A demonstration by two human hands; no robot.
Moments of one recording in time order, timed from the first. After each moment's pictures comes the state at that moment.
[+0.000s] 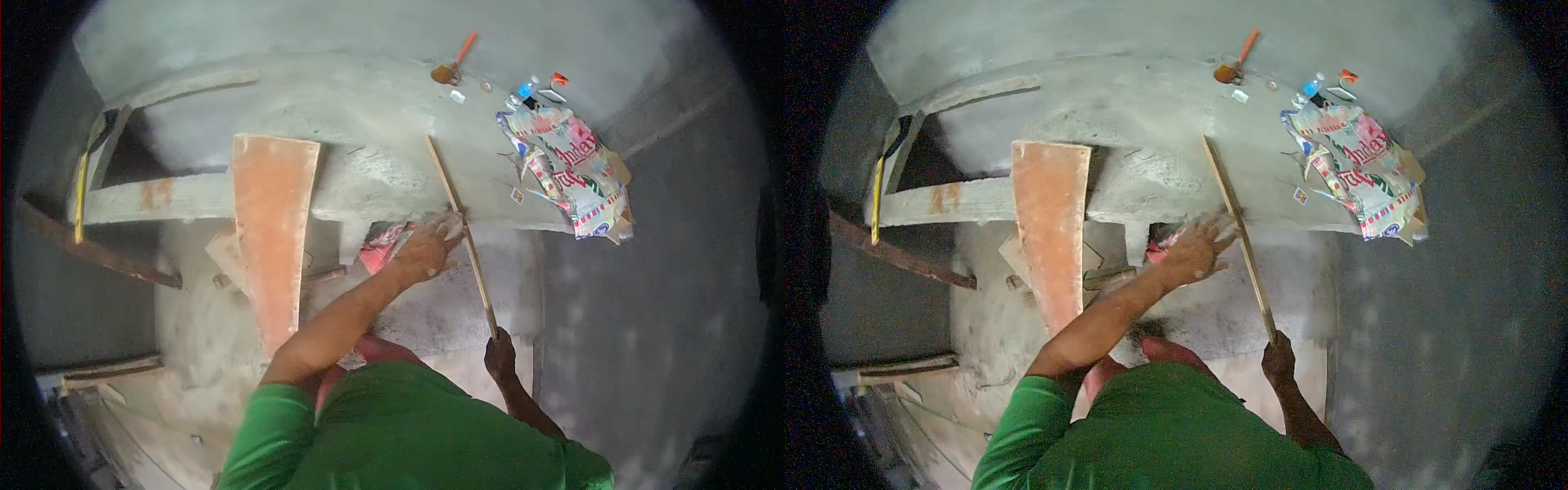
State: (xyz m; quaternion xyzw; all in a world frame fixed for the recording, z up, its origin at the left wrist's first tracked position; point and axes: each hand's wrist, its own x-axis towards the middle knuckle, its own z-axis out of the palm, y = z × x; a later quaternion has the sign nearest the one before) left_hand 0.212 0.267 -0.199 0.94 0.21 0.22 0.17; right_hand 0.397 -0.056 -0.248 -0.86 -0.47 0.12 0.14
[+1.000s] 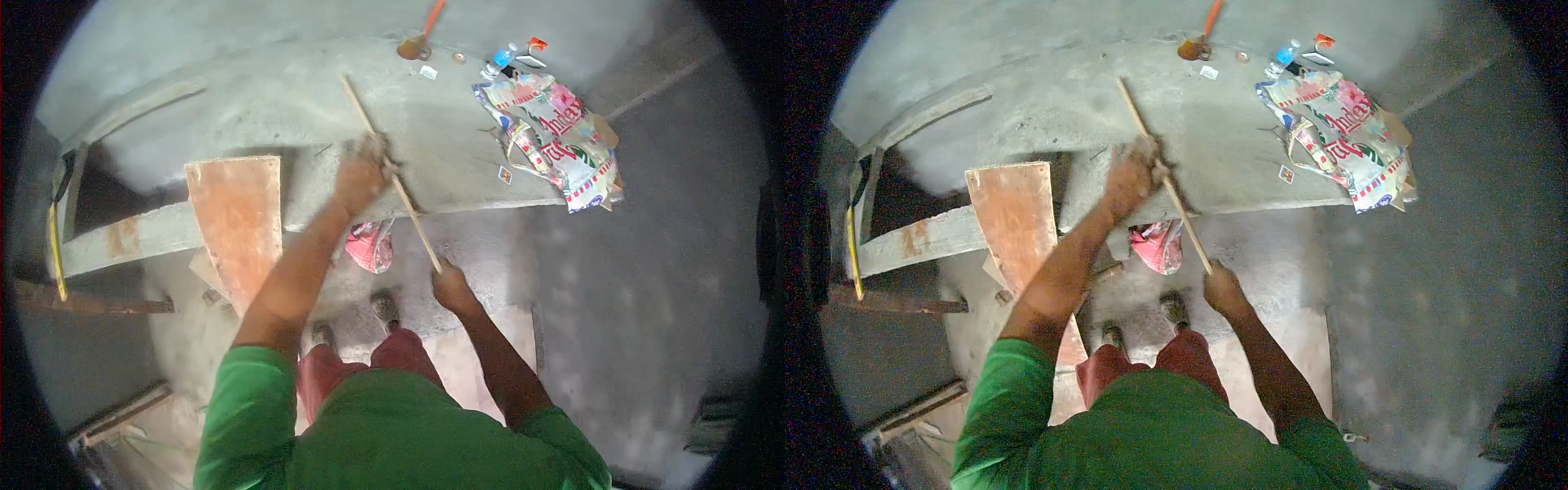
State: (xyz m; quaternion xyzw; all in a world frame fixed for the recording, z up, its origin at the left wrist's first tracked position) left_hand 0.206 0.441 -0.242 0.91 0.36 0.22 0.04; right_hand 0.351 0.160 -0.273 -0.83 -0.51 0.21 0.10
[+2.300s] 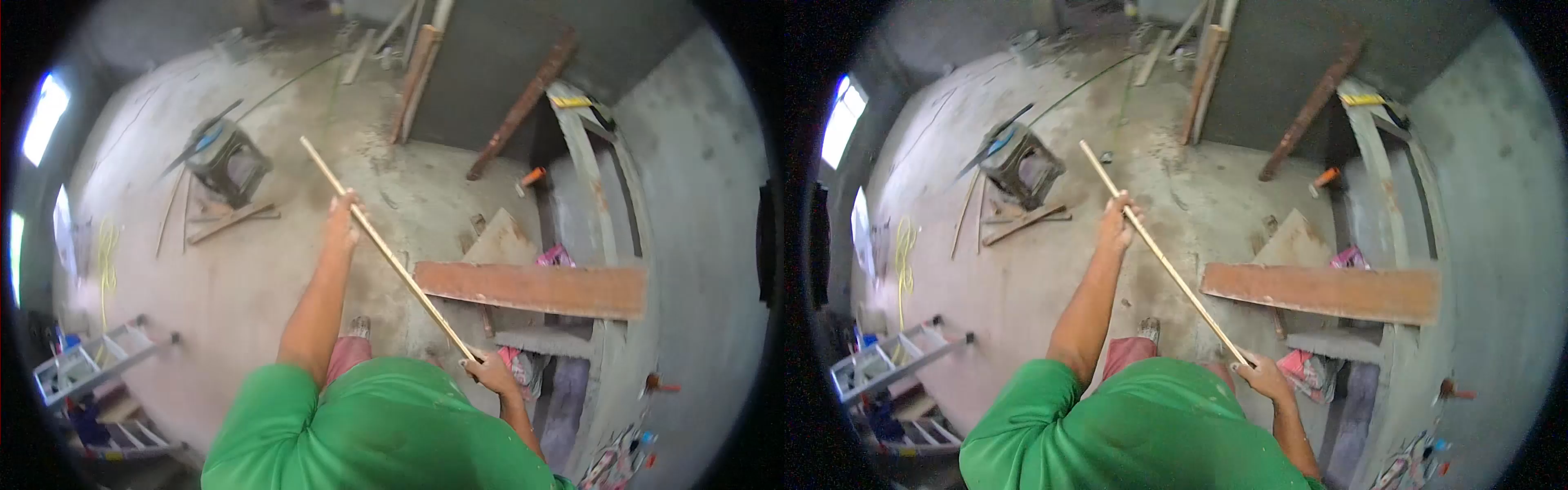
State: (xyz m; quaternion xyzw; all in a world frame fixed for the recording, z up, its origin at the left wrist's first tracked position) left_hand -0.356 -0.382 -0.280 -0.18 0.35 0.91 0.10; right_hand 0.017 -0.127 -0.168 -0.18 -0.82 0.49 -0.24
